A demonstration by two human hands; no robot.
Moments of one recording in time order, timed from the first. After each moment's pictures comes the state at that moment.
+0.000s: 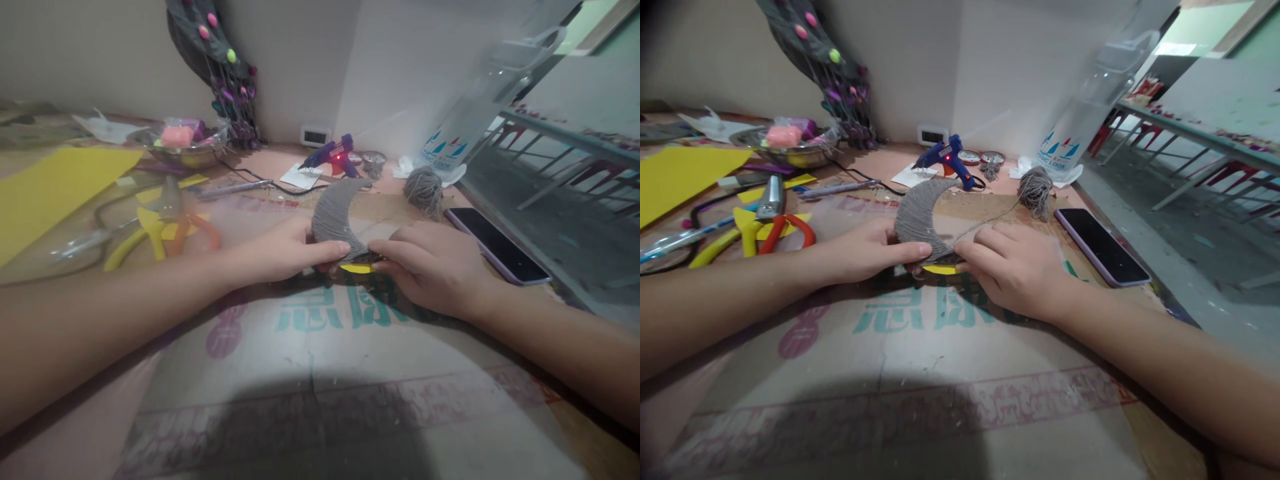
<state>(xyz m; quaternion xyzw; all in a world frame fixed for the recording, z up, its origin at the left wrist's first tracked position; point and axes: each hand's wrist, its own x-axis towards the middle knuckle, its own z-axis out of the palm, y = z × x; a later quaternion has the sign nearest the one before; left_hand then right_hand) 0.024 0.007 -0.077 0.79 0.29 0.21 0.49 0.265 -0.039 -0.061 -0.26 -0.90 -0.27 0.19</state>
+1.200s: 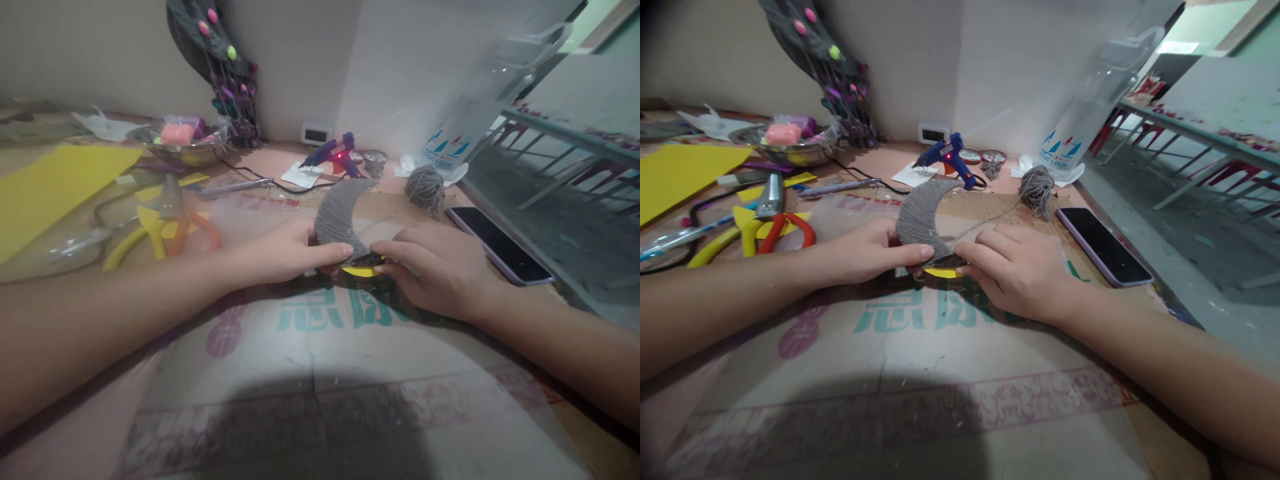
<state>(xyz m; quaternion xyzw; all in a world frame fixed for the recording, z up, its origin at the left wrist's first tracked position) 0.024 0.006 -0.078 0.79 0.28 0.21 0.50 0.266 -0.041 -0.062 -0.26 -0.91 -0.26 0.20</state>
